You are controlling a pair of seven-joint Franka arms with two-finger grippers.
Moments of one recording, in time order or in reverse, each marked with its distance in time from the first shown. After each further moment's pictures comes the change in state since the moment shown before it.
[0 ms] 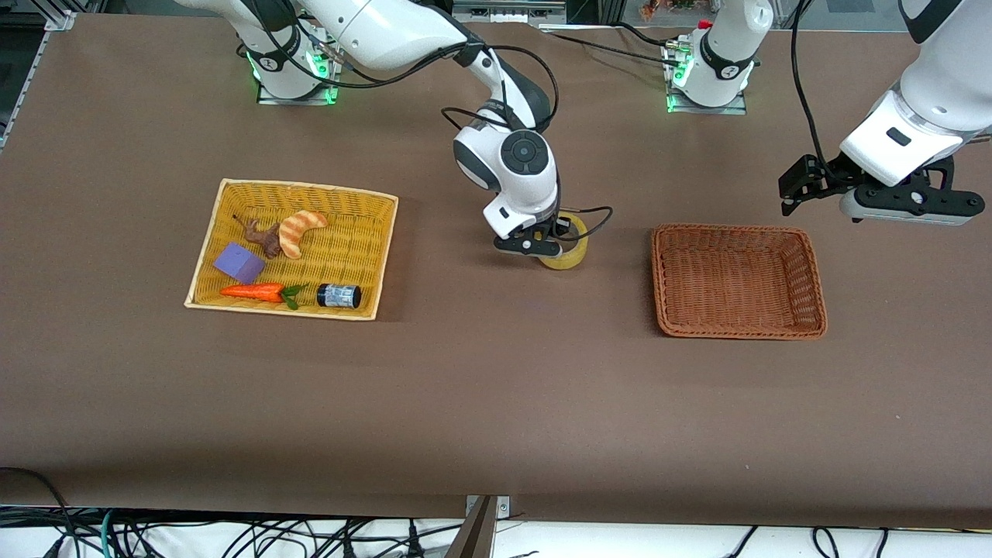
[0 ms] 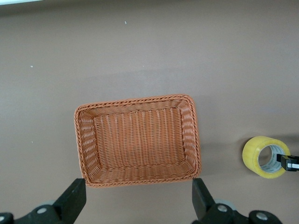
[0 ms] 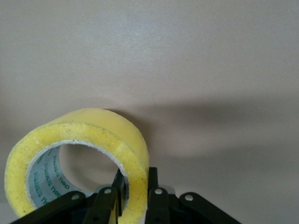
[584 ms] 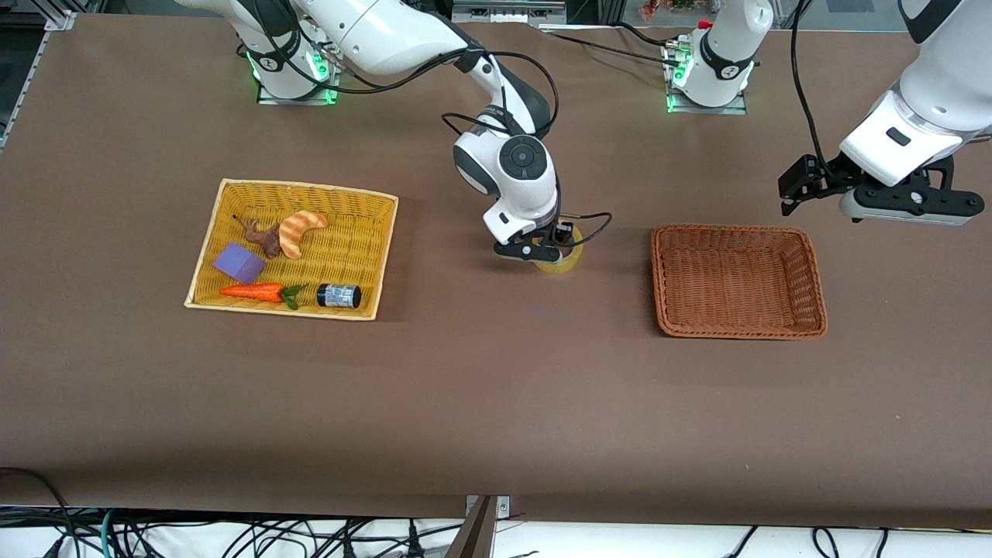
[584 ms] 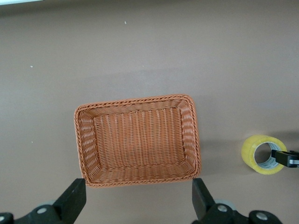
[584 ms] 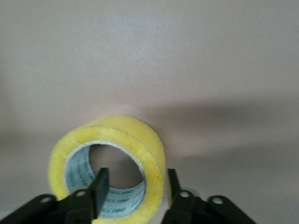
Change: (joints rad) left arm -0.001 0.000 0.000 0.000 0.000 0.000 0.000; right arm -0.004 -0.003 -0.010 0.042 0.000 -0.020 0.000
